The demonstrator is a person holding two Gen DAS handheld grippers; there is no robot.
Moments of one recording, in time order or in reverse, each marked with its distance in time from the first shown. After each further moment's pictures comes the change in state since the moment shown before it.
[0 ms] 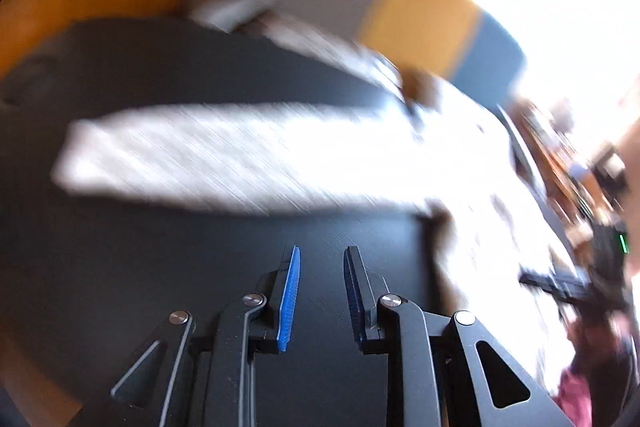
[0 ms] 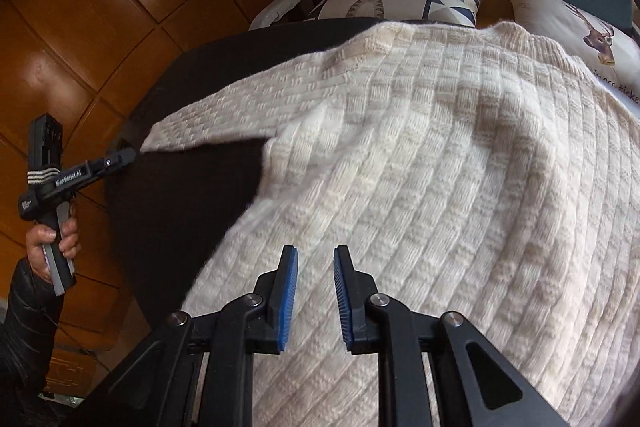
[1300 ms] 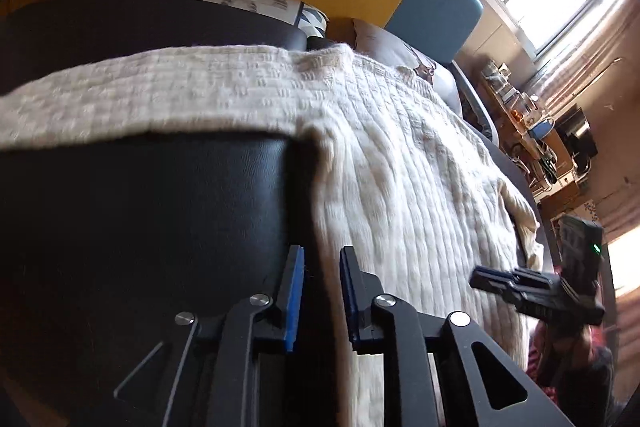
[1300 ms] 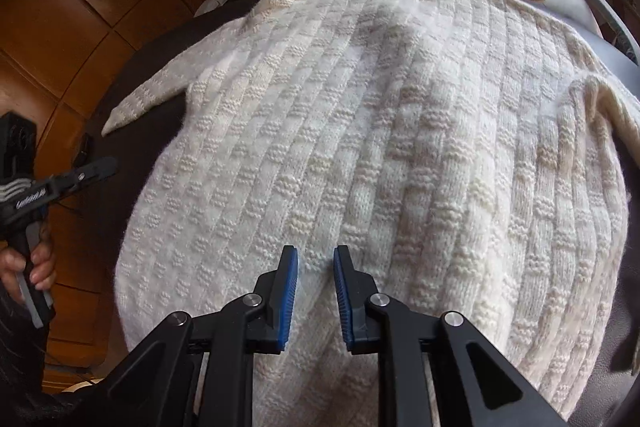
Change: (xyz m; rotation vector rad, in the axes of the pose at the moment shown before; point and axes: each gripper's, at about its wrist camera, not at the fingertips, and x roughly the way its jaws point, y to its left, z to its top) left arm 0.125 -0.104 0.060 0.050 0.094 -0.057; right arm -0.041 -0.052 -0.061 0.111 0.001 -0.132
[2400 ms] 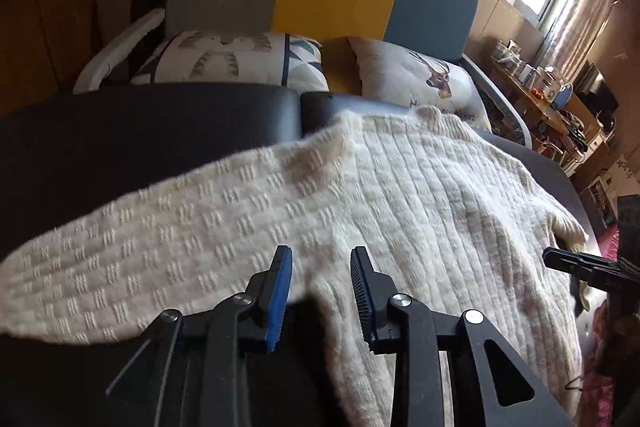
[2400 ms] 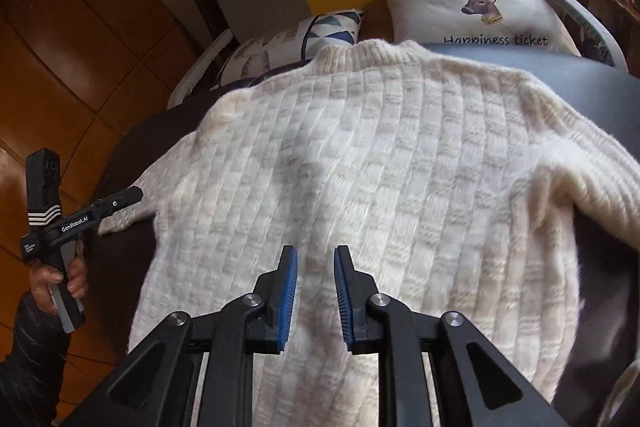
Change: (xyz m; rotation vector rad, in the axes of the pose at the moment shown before) left arm 0.051 -0.028 0.123 0.223 -0.074 0.136; right arm -0.025 -0.077 0.067 0.167 -0.179 -0.007
